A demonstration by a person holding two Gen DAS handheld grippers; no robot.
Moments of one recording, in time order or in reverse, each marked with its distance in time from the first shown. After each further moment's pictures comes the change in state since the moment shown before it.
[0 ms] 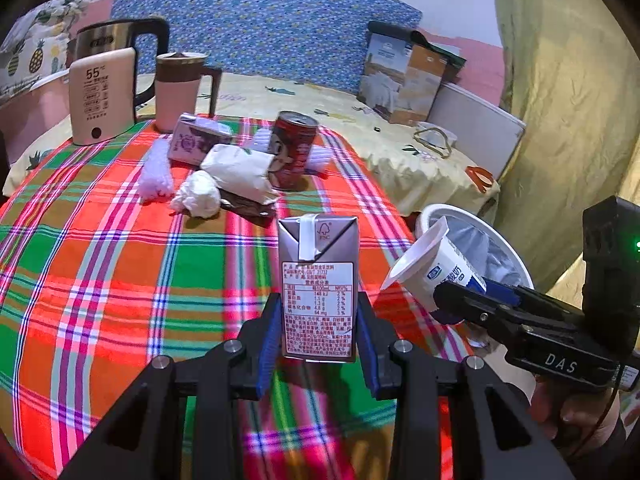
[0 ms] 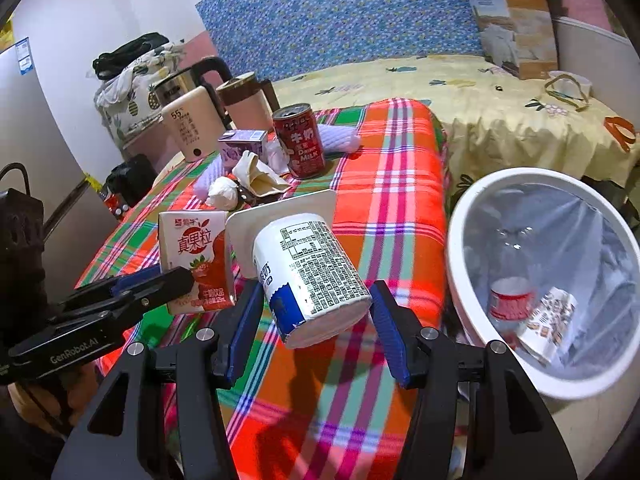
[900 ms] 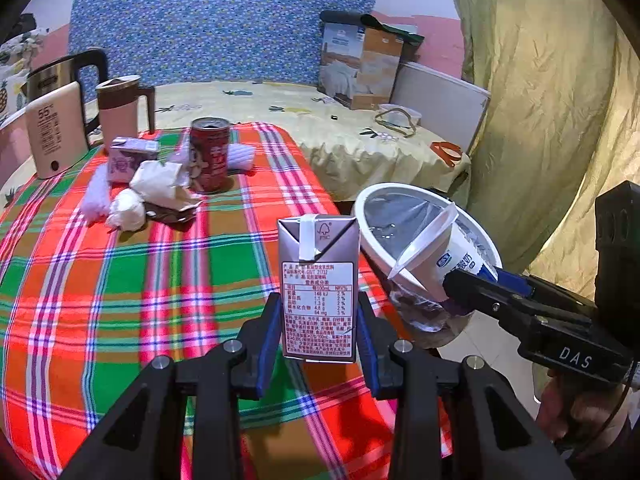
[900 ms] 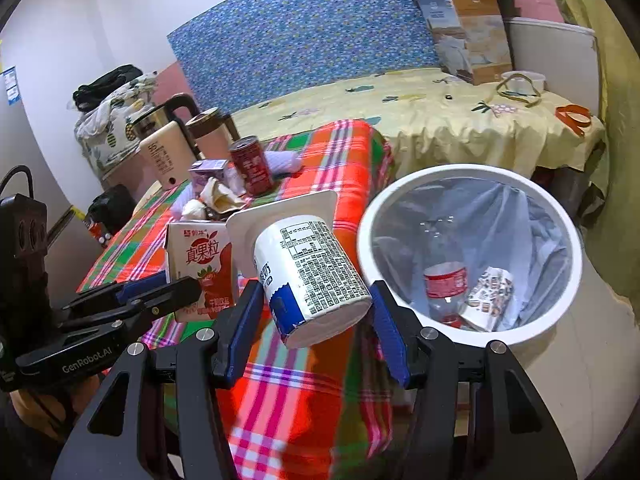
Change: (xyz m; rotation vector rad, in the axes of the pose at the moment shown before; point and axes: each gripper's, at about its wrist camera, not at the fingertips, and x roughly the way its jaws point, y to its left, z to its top) left arm 0.003 -0.075 -0.006 0.125 0.022 -0.046; right arm -0.041 -0.035 -0.017 0.078 -0.092 -0.088
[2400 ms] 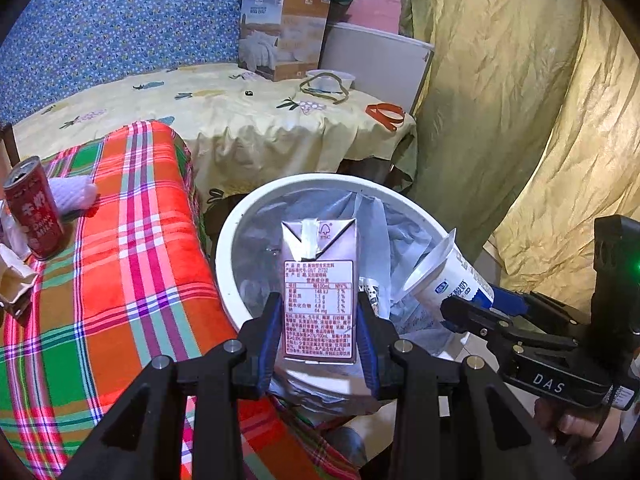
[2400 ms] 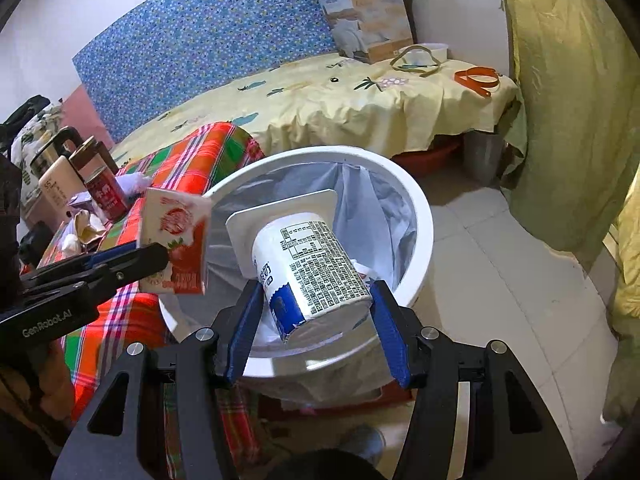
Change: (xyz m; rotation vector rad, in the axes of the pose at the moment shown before) left arm 0.107 -0.096 0.050 0.144 0.115 -0.176; right arm -0.008 -0.105 0.001 0.155 0.029 -0.265
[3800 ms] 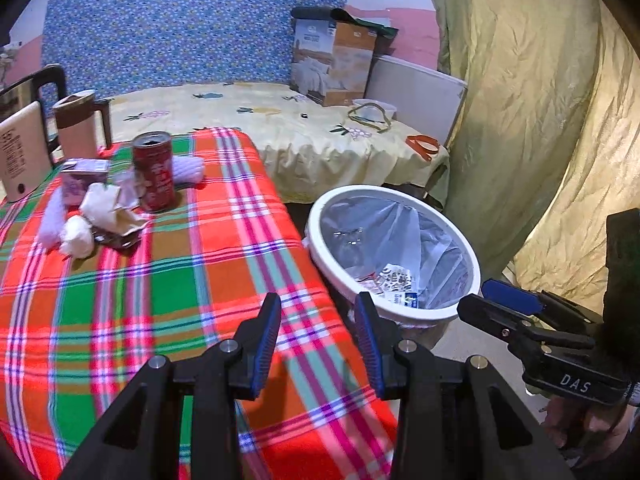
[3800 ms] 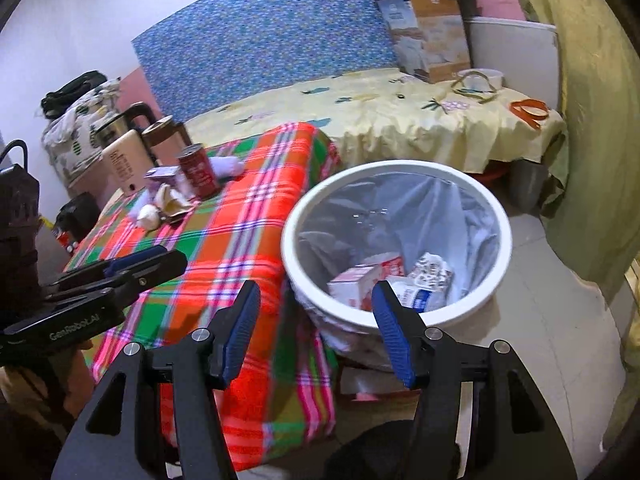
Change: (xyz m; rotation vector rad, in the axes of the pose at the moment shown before) left arm -0.095 0.041 -0.052 -0.103 -0.105 0.122; right arm -0.038 0.071 -0.017 -0.119 -0.032 0.139
